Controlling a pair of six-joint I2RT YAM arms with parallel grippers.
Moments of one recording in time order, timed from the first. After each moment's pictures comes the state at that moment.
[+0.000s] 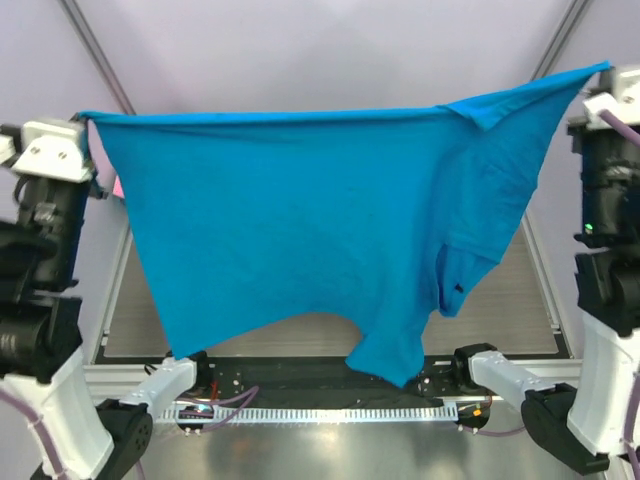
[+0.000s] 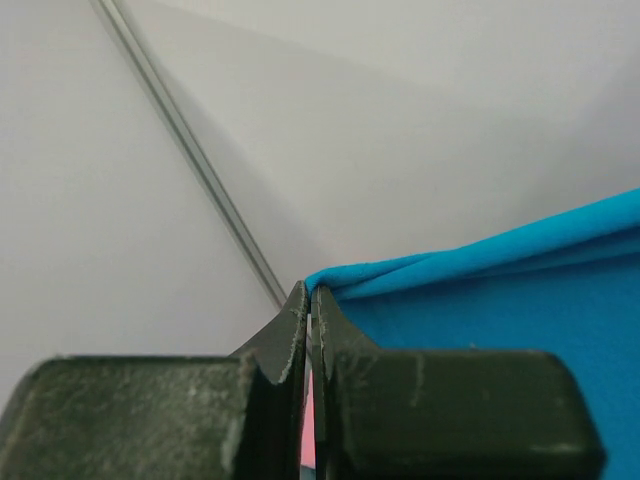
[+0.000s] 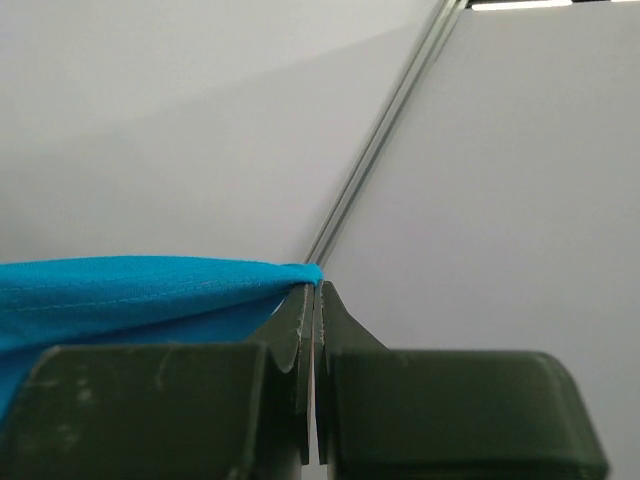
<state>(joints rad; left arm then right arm) -0.12 0.96 2.02 -0.68 -0.02 0.45 0.17 1.03 1.98 -0.45 0.24 -0.61</state>
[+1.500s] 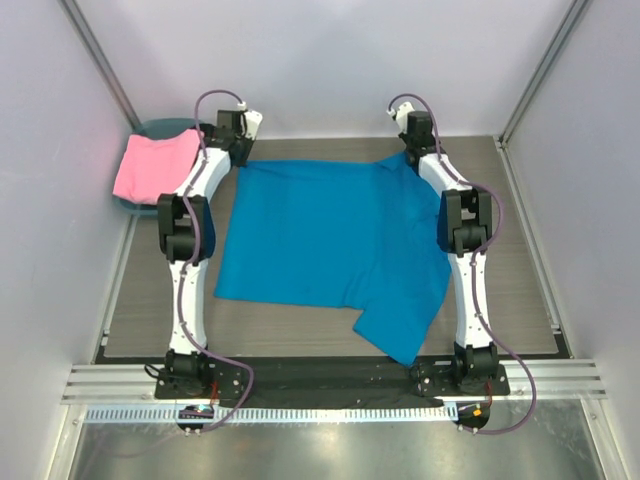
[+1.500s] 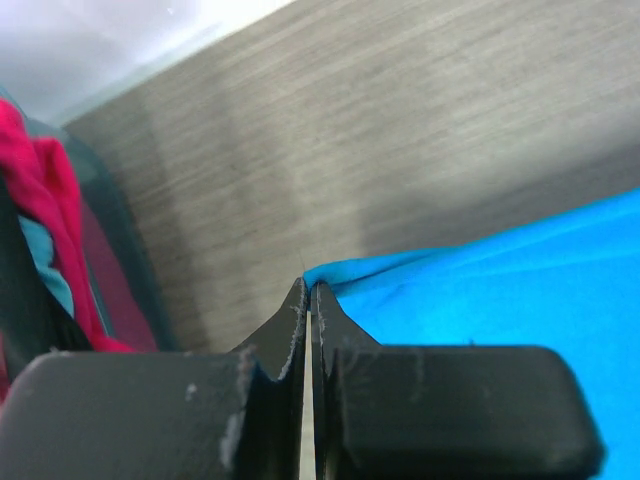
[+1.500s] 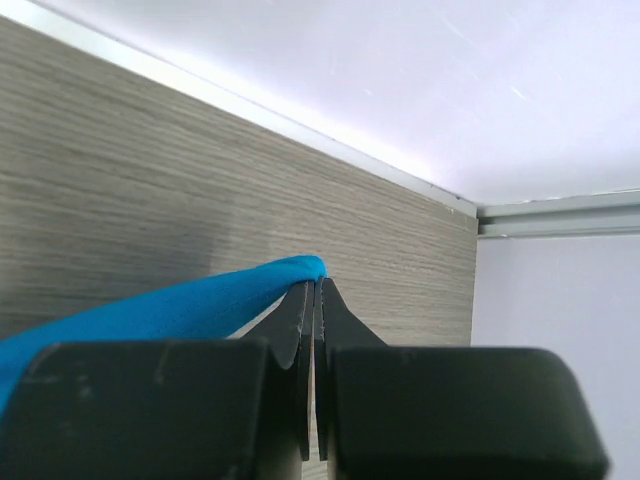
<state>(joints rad) -0.11 2.41 2.15 -0.47 -0.06 0.36 0.12 2.55 2.16 -0.06 0.40 -0.64</state>
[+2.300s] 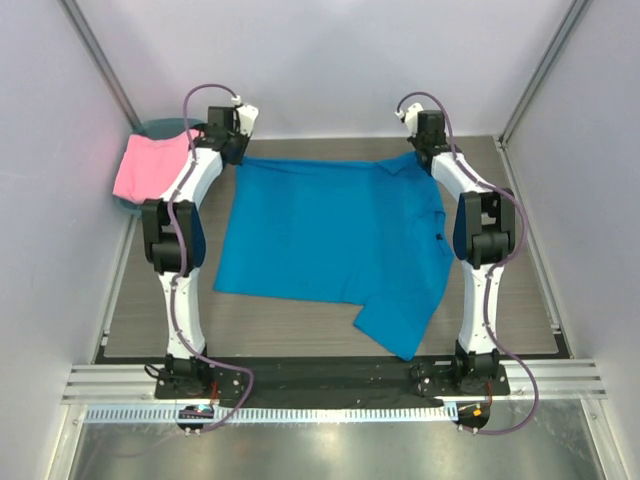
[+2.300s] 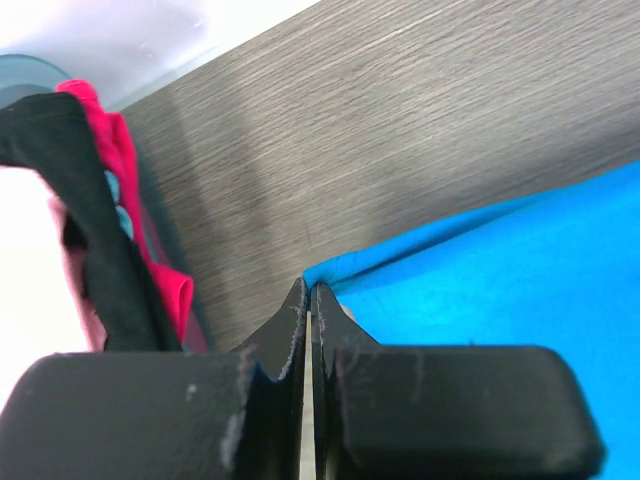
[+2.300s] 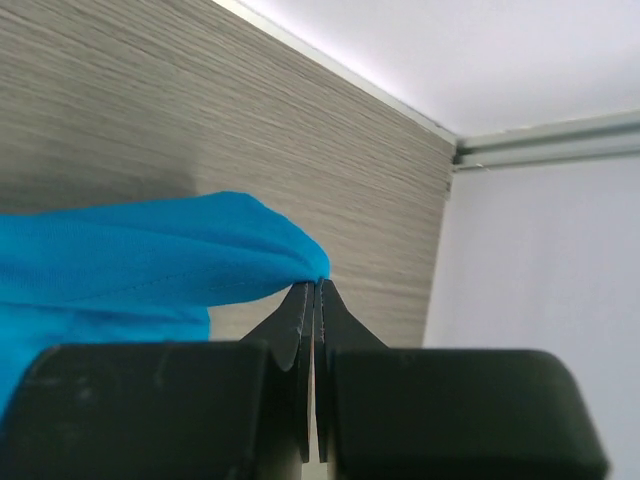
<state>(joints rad) -0.11 2.22 1.98 -0.43 -0.02 0.37 0.11 2.29 1.89 -0.16 0.38 -0.62</state>
